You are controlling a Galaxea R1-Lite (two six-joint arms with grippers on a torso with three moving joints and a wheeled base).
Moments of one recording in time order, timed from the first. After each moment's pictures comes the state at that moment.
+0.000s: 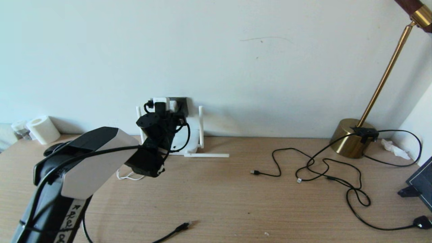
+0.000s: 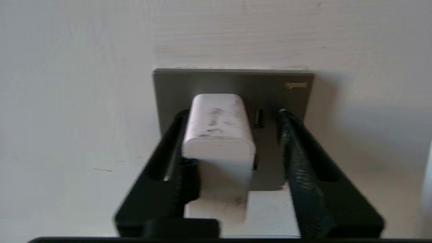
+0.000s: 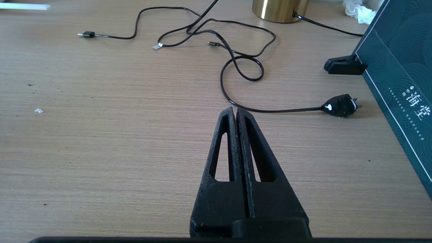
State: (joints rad) left arm -0.30 2.51 -1.51 -1.38 0.21 0.12; right arm -0.01 0.00 -0.06 0.15 -0.01 -0.01
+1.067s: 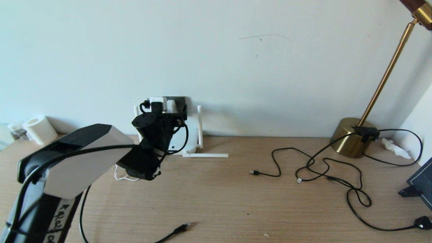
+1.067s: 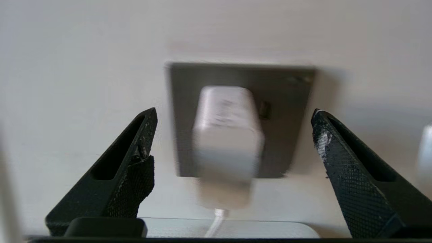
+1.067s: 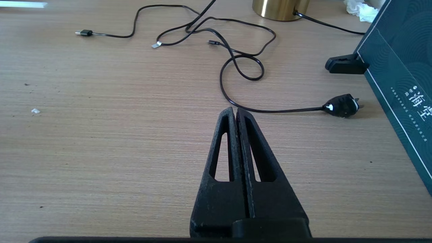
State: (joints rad) left arm -0.30 2.43 -1.37 -1.41 0.24 0.12; right arm -0.01 0.00 -0.06 0.15 -0.01 -0.01
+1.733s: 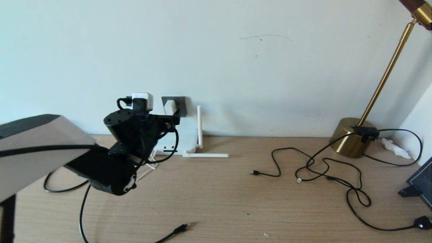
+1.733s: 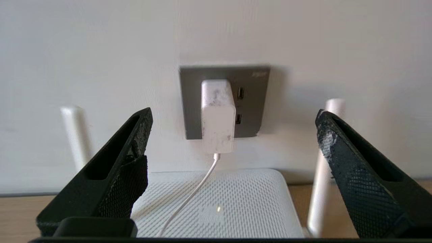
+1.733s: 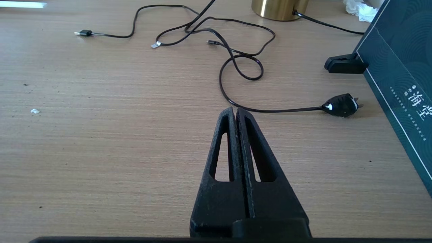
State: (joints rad) left arm -0.31 2.10 -0.95 -1.39 0.20 0.12; right arm -0.01 0.00 -0.06 0.15 -0.01 -0.01
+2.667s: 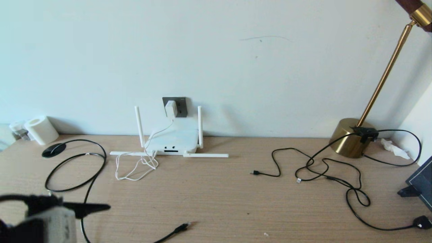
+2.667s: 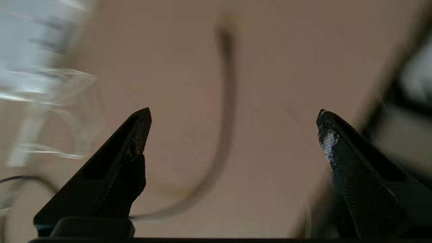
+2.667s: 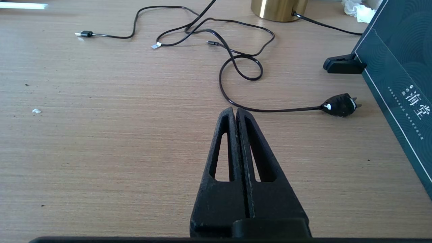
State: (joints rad) left arm -0.33 0.99 -0.57 0.26 -0.25 0.78; right arm -0.01 0.00 -0.06 0.15 -0.01 -0.01
